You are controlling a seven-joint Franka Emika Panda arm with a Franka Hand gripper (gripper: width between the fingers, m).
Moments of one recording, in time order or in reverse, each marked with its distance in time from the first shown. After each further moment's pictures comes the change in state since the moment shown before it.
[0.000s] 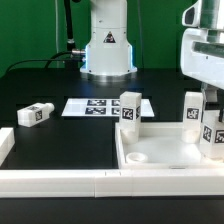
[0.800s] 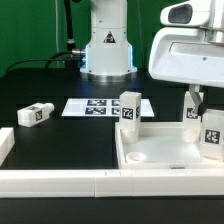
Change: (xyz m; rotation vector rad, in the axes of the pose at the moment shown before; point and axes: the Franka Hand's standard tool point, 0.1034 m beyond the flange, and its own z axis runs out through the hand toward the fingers) arm 0.007 -0.002 0.000 0.005 0.022 -0.848
